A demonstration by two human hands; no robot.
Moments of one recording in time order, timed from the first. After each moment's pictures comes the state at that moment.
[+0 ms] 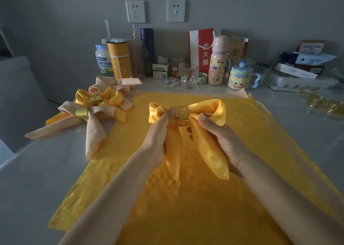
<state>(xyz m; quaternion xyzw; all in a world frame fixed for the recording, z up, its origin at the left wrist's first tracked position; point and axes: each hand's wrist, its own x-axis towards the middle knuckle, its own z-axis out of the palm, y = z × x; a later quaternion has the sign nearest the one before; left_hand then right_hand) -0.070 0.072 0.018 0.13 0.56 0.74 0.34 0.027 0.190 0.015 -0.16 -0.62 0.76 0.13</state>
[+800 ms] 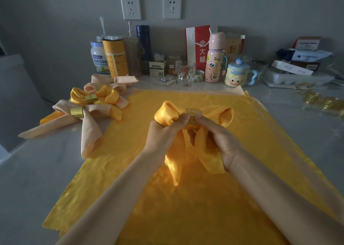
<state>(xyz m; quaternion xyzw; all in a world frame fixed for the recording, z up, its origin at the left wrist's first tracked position) -0.055 0.079 0.011 0.19 0.62 0.73 0.21 0.026 0.186 0.016 -0.24 -0.48 0.84 0.08</state>
